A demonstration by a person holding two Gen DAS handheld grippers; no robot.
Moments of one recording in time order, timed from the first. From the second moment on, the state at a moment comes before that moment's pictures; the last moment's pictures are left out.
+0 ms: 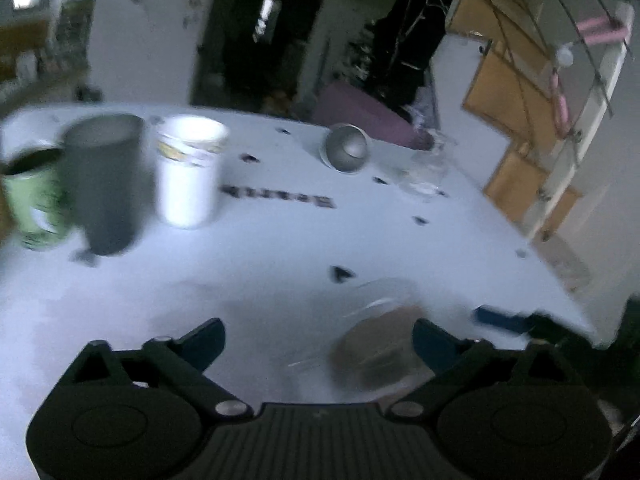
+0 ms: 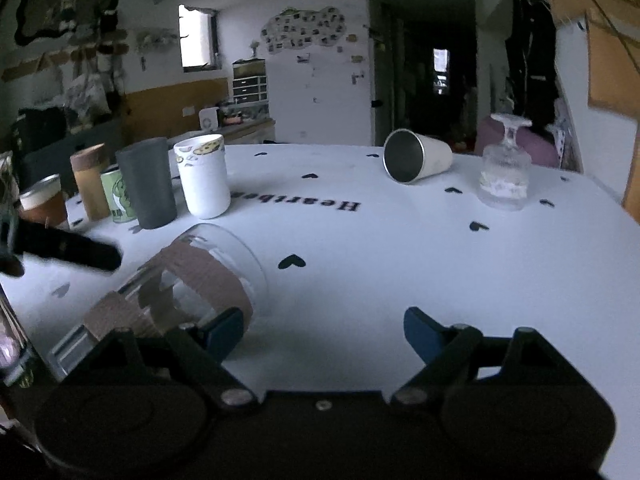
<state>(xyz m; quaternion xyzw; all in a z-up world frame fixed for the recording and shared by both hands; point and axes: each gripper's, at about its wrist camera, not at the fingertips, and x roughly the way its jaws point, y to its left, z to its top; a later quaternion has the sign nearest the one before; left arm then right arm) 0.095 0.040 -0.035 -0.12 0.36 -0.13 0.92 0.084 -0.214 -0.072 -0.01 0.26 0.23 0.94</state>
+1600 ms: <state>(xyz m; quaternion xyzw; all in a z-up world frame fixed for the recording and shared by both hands) 0.071 0.111 0.003 -0.02 0.29 0.06 0.96 0.072 -0.195 -0.059 -0.02 0.23 0.26 0.94</state>
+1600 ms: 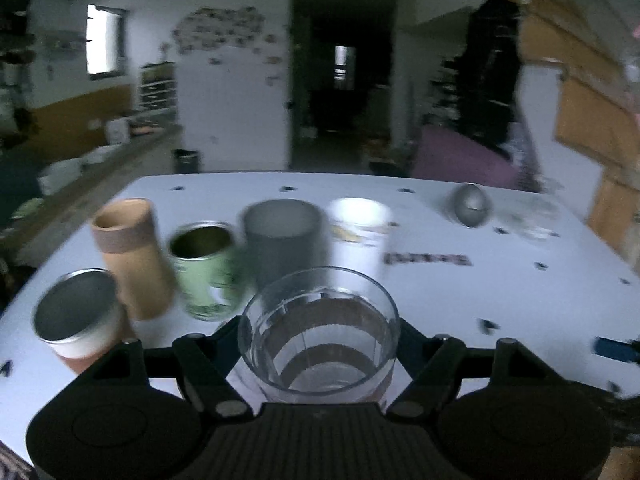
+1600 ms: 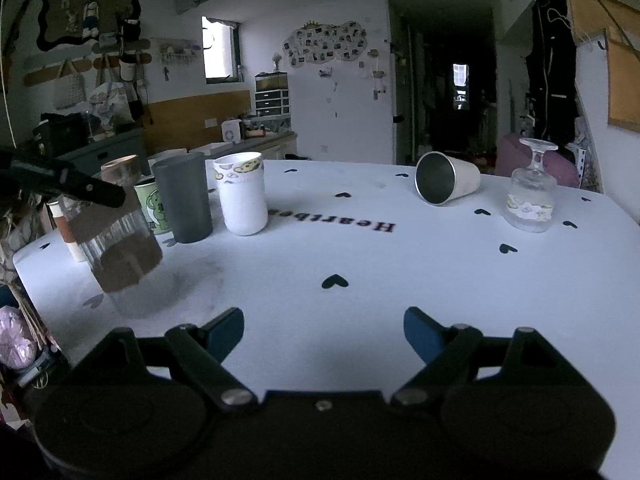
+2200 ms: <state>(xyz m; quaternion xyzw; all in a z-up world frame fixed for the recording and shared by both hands) 0.094 0.149 0.004 0.02 0.27 0.16 0.95 0.068 -0.188 -0.057 -0.02 0.23 0.27 0.93</state>
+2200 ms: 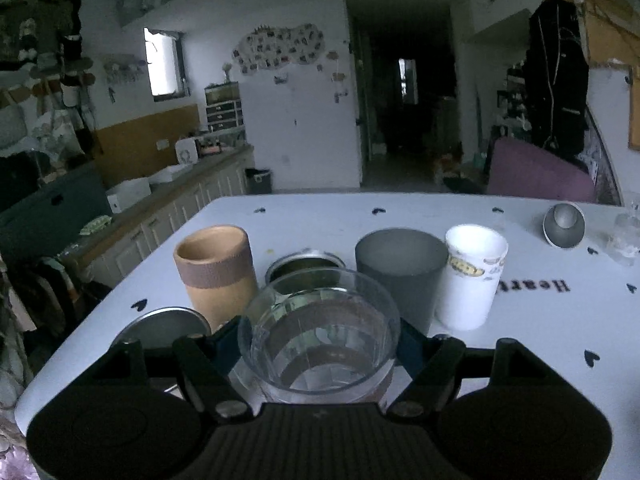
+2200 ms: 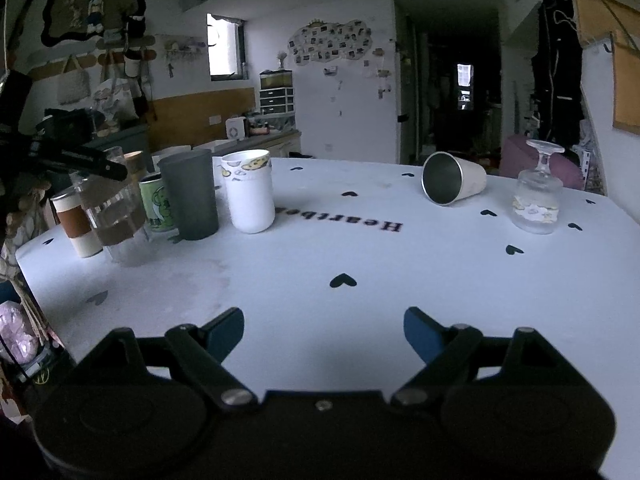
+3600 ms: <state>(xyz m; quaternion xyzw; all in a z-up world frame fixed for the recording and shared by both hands) -0.029 0.082 0.010 -0.04 0.21 0.13 0.97 0.043 -0.145 0.009 -0.02 0.16 0.30 0.94</state>
